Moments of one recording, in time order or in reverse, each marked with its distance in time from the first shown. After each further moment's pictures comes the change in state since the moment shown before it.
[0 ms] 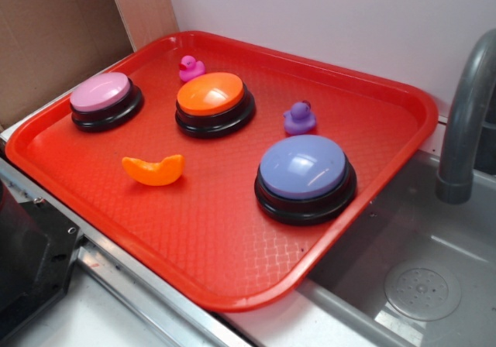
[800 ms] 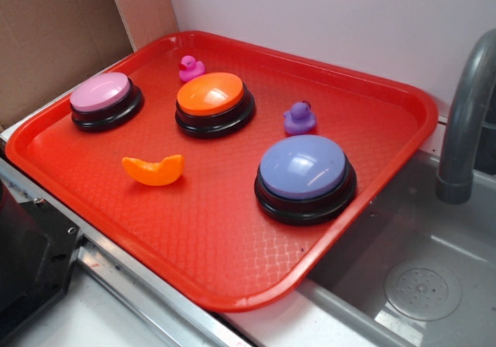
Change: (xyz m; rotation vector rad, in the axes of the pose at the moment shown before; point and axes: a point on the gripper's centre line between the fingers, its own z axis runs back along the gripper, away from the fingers) arm 0.049 -0.010 -0.015 0.044 0.152 -0.024
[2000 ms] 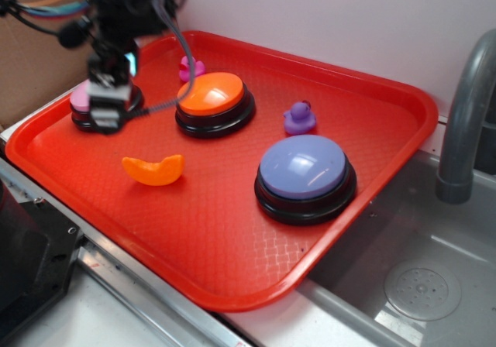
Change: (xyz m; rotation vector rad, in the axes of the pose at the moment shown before) arm 0.005 0.007 -0.133 0.130 0.262 -0.703
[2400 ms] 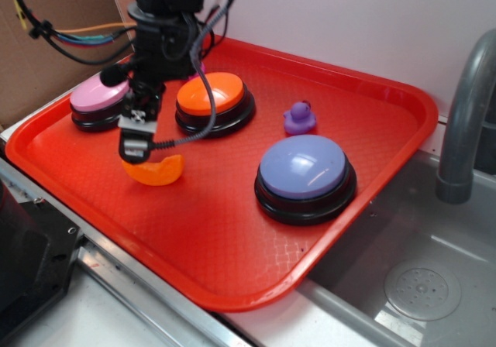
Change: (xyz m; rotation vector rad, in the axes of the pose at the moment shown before) arm 0.018 0.013 -0.041 -0.088 0.050 -0.013
